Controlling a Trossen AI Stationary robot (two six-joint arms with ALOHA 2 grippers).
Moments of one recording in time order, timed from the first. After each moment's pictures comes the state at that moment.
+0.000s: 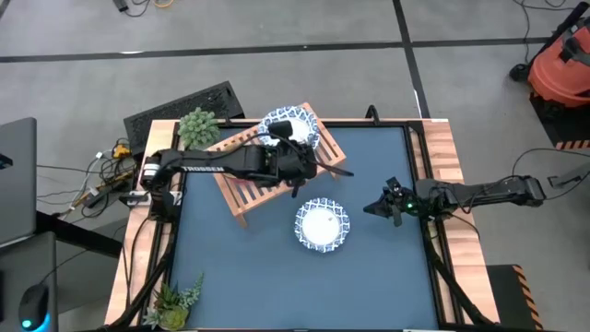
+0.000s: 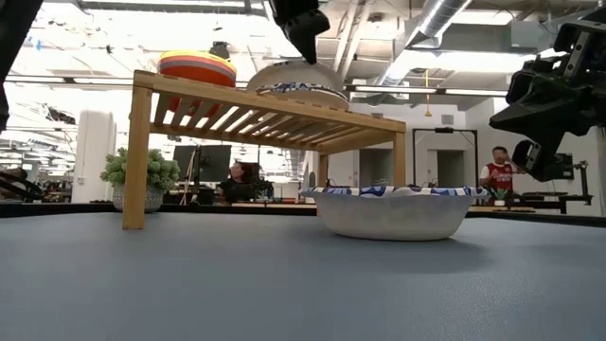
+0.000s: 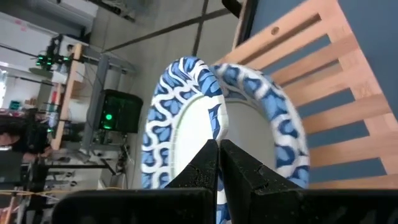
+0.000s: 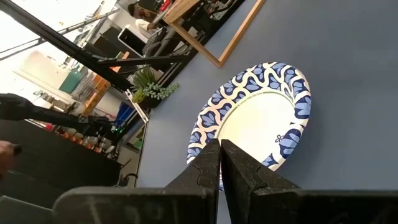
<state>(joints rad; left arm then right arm) 0.01 1.89 1.91 -0.91 -0.88 0.22 0.05 0.25 0.01 0.02 -0.06 0.84</state>
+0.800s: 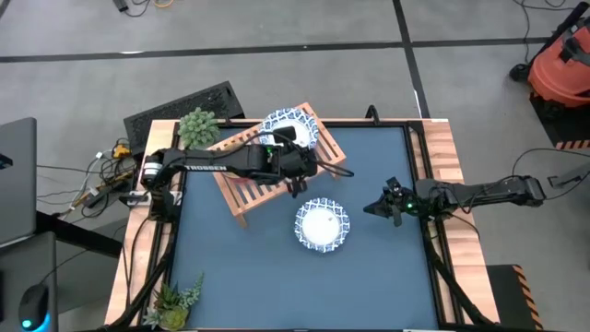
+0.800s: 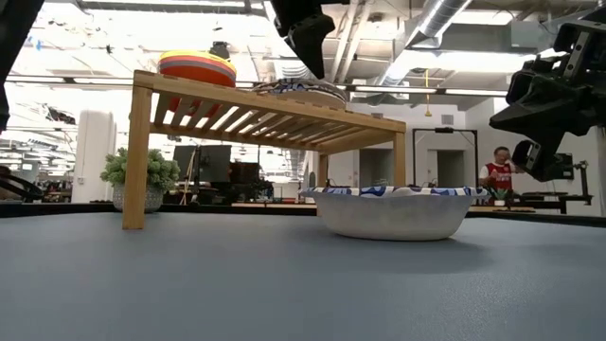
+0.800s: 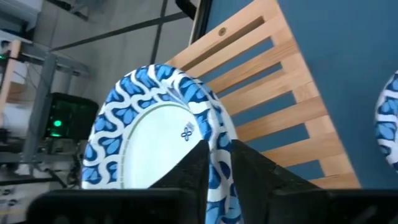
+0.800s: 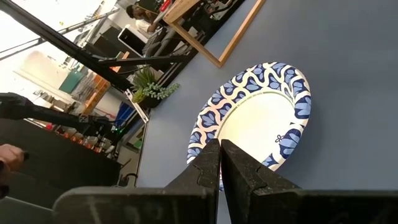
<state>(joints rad) 0.03 1.89 1.86 -0.88 -0.69 0.17 0.05 0.25 0.00 0.02 -0.06 0.84</state>
